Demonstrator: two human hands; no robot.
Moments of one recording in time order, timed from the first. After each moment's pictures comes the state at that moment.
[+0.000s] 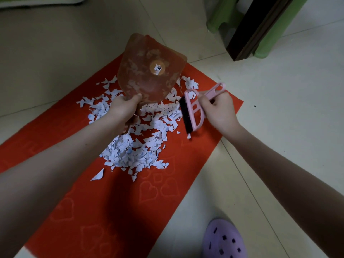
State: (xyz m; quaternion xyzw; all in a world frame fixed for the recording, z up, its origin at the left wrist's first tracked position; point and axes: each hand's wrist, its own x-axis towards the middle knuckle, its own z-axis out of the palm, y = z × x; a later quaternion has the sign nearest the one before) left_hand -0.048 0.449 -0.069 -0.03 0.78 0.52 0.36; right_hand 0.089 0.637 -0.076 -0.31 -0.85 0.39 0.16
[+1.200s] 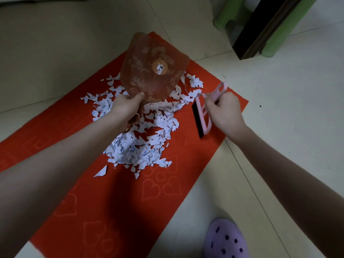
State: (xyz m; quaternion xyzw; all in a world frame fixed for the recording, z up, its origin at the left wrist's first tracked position) left_hand -0.054 0.445 -0.081 -0.03 0.79 0.50 0.35; right_hand 0.090 0.635 -0.075 -0.34 -0.89 0.30 0.09
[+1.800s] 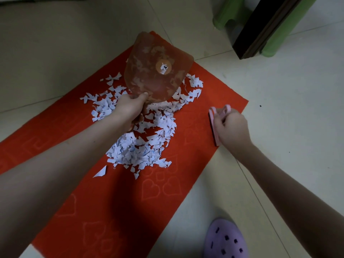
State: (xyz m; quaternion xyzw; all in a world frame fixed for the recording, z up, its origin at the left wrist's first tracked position) left_hand -0.047 0.453 -0.075 -0.02 0.79 0.51 0.35; right_hand 0.132 0.638 -0.104 -0.37 -0.91 0.18 0.08
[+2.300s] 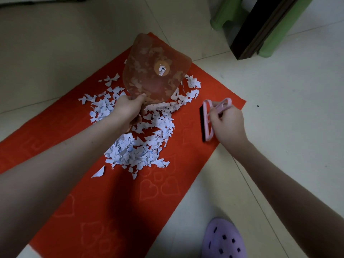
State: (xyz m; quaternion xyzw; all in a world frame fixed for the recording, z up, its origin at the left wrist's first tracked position) left_hand -0.044 0.452 -0.072 -0.03 0.79 0.50 0.36; right_hand 0.122 0.630 -0.090 -0.36 -0.88 0.28 0.12
